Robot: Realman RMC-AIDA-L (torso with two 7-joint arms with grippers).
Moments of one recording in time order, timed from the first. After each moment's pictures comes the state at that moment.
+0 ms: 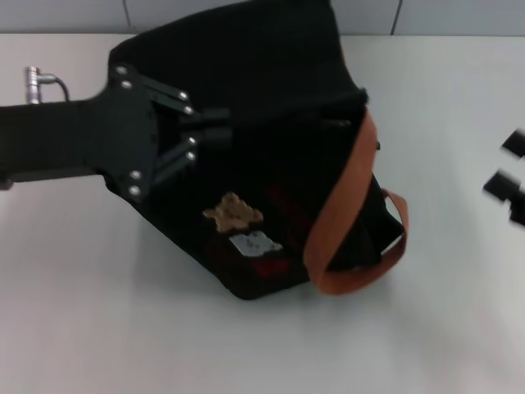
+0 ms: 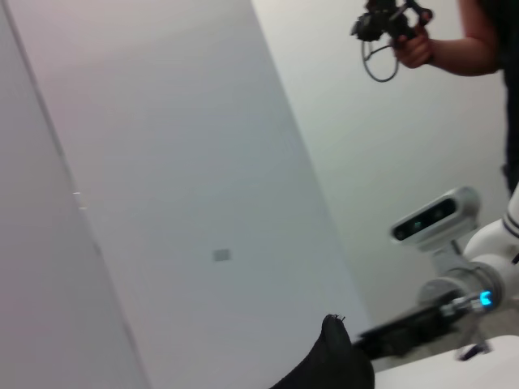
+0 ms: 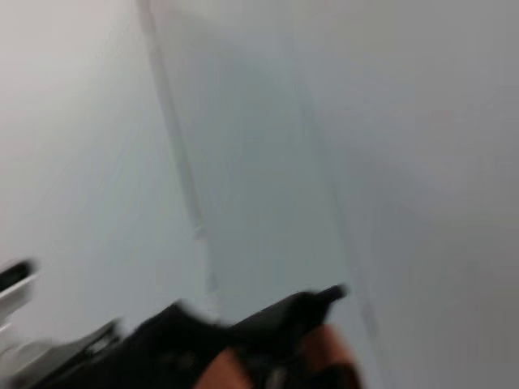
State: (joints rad) left arm -0.40 -2.07 0.88 1.01 1.62 1.87 -1.04; right arm 0.31 2.06 -0.16 -0.39 -1.96 -1.95 1.03
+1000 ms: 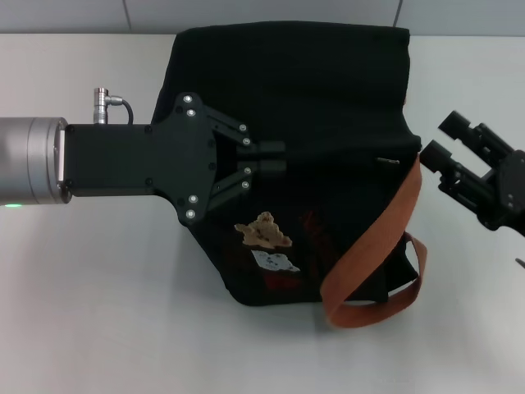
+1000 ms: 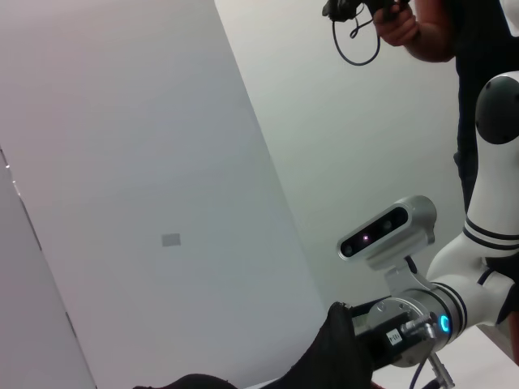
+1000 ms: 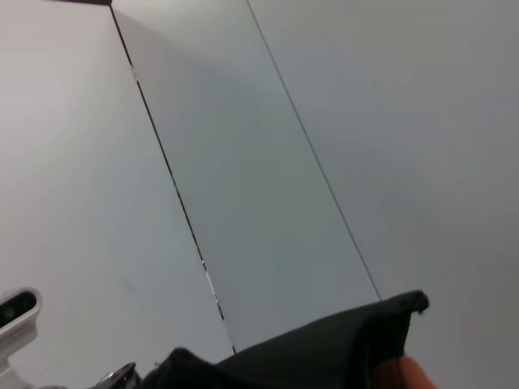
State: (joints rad) left arm -0.40 -2.08 1.08 1.00 1.58 1.76 -1.02; right arm 0.40 2.08 -0.12 -0.16 -2.00 -1.82 0.91
